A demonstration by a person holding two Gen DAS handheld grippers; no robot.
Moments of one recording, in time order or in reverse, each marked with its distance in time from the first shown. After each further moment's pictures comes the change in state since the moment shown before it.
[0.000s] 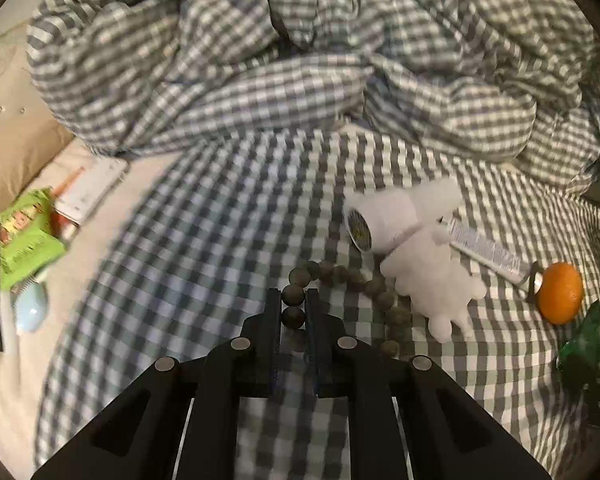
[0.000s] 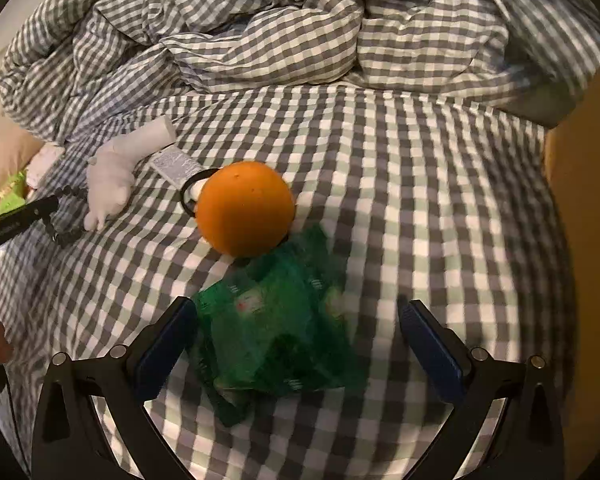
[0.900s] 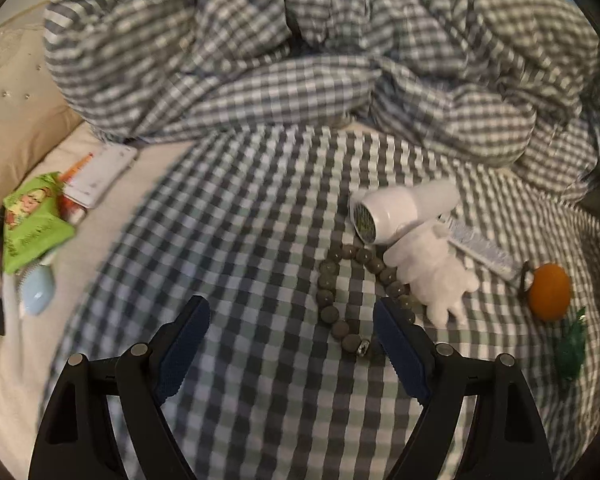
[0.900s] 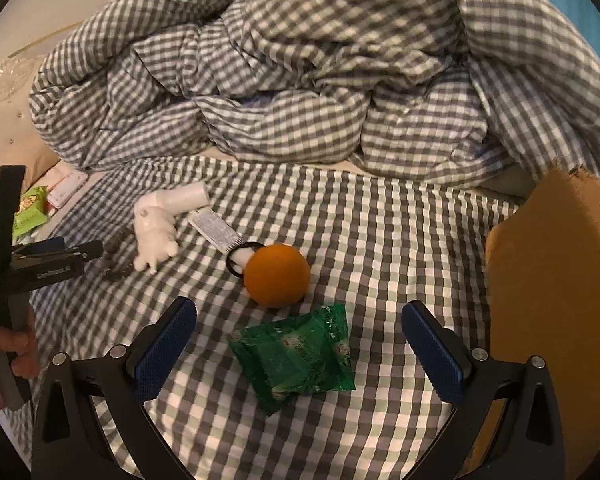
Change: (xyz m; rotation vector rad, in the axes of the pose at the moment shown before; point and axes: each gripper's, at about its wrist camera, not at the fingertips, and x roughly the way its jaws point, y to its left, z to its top) left arm 0.006 0.003 -0.010 -0.035 0.055 -0.021; right arm -0.071 0.022 0.020 -0.063 -0.144 -0.051
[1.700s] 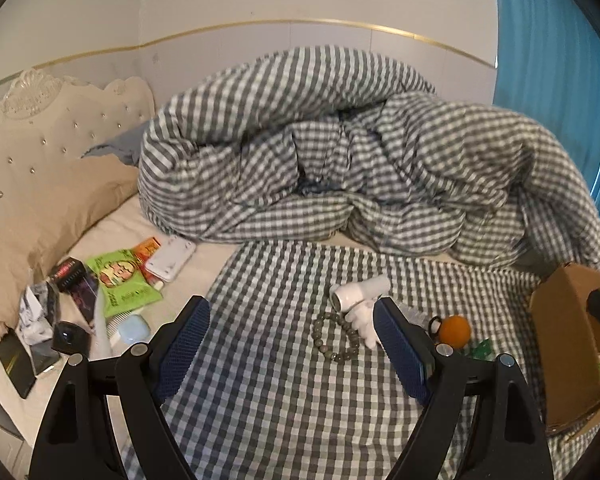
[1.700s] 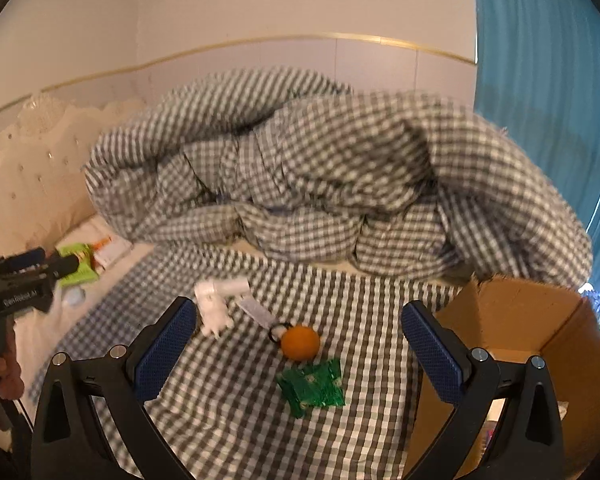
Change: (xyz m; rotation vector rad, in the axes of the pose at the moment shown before) left arm -0.194 0.032 0.009 -0.024 -0.272 -0.033; right arm -0.149 0.031 0.040 -0.039 -0.230 -0.003
